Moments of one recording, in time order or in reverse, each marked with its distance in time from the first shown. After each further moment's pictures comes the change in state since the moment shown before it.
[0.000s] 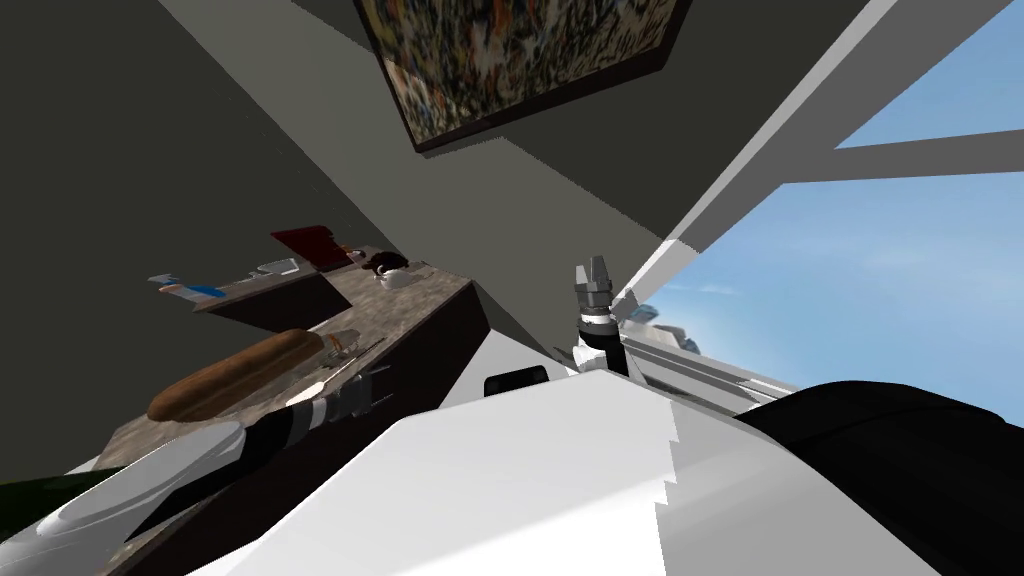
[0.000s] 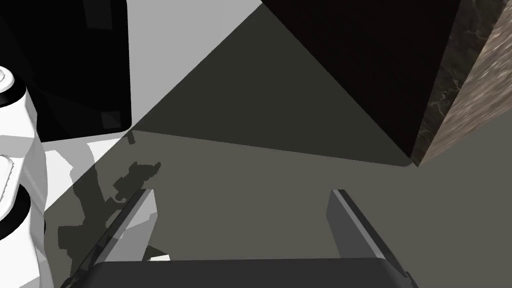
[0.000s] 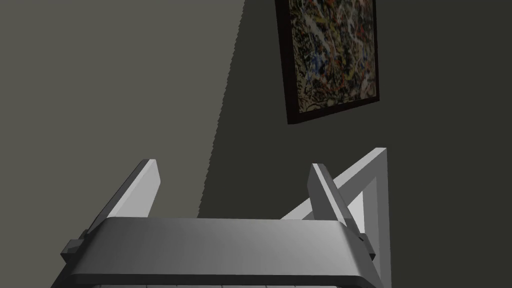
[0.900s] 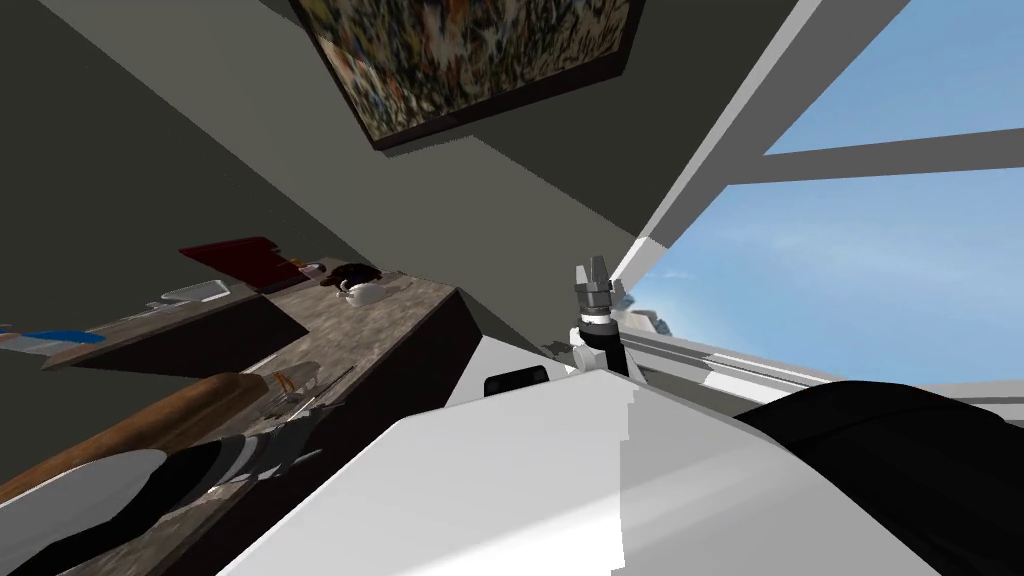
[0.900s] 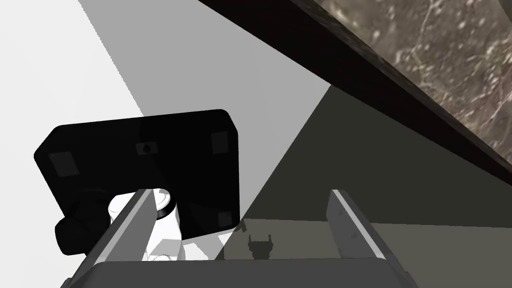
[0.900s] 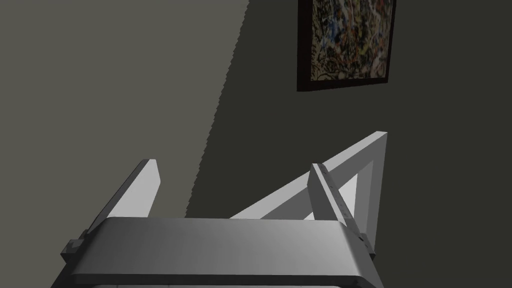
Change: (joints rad) left arm 0.027 0.165 -0.053 0.202 -0.211 -0.040 -0.164; right arm 0.000 0.000 0.000 0.000 0.000 0.000 0.000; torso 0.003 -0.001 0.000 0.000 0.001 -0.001
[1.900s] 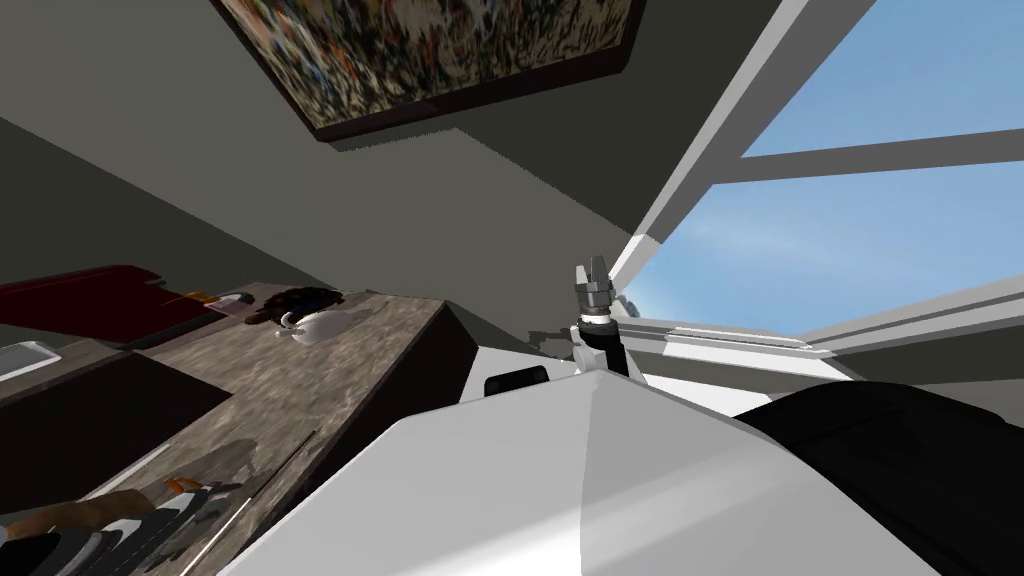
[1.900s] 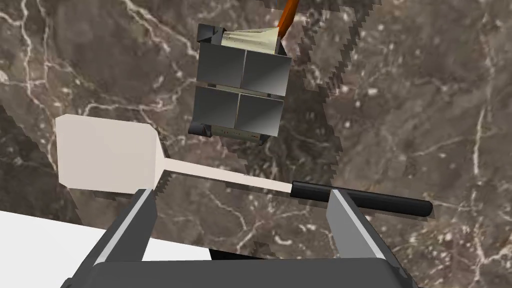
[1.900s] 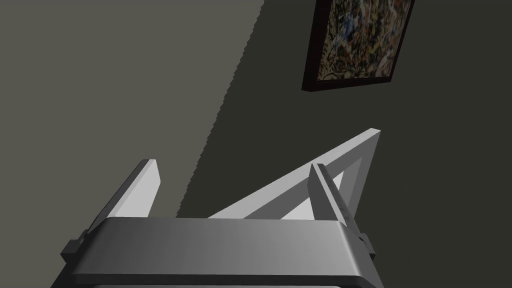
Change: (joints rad) left arm 0.089 0.124 -0.065 0.177 -0.214 0.014 -0.188; right arm 0.000 0.000 0.000 0.000 0.000 0.000 0.000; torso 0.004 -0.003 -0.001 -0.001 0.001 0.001
